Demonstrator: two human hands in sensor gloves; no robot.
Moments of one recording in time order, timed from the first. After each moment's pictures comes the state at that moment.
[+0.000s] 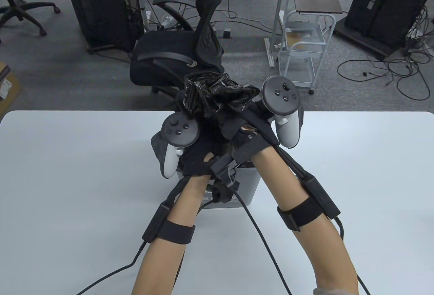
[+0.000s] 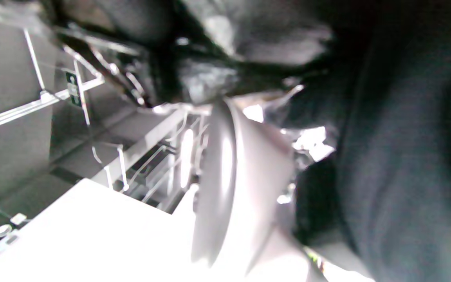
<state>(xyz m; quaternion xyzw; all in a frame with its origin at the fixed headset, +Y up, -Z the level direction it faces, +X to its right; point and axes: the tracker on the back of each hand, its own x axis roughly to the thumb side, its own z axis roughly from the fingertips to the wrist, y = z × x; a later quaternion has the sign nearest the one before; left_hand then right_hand) -0.087 -0.524 -0.385 0.03 -0.07 0.49 0.87 0.047 -0.438 -0.383 0.21 0.02 0.75 0.62</state>
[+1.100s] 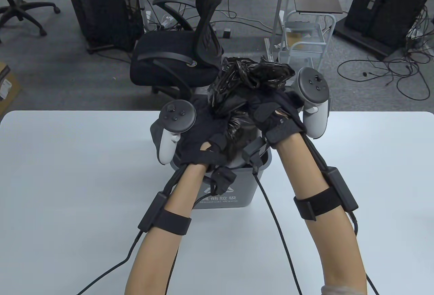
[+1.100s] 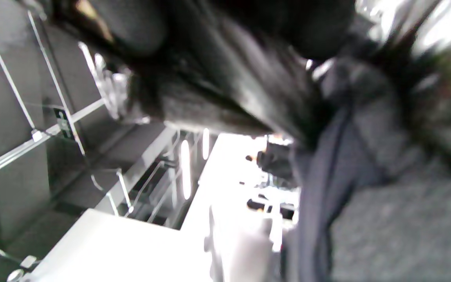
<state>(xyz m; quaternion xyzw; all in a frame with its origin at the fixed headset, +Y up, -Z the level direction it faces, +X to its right) -0.090 -0.518 -0.405 -0.05 -0.11 0.53 0.84 0.108 -0.443 -0.411 0.17 0.04 0.72 0.68</state>
